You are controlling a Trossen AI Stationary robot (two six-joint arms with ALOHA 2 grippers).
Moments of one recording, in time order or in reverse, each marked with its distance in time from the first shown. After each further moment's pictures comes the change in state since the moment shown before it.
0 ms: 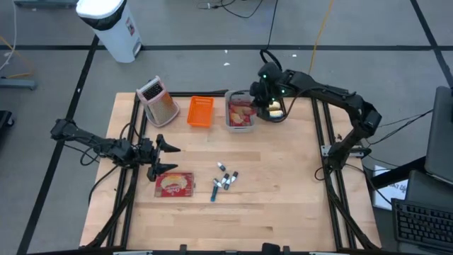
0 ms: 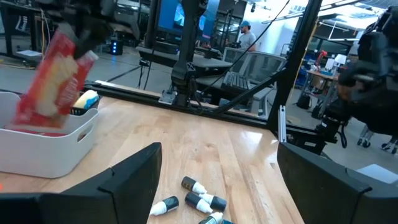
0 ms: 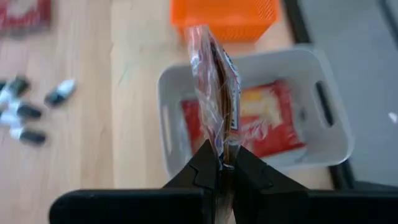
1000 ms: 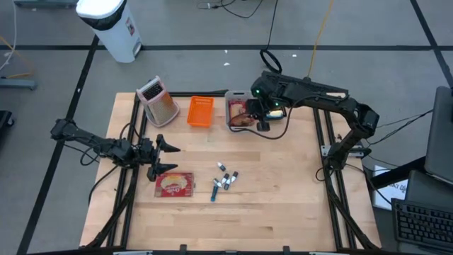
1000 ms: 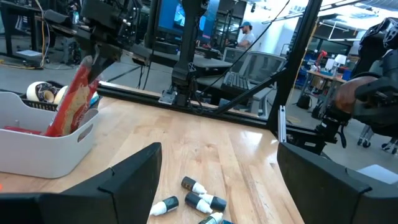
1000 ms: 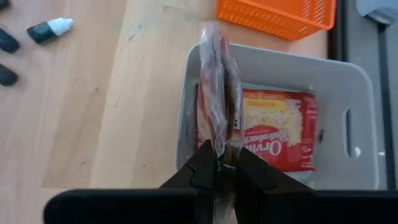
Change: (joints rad) left arm 0.000 0.000 0.001 0.000 0.000 -0.001; right arm 0.107 0.014 -0.107 0.098 0.106 -0.215
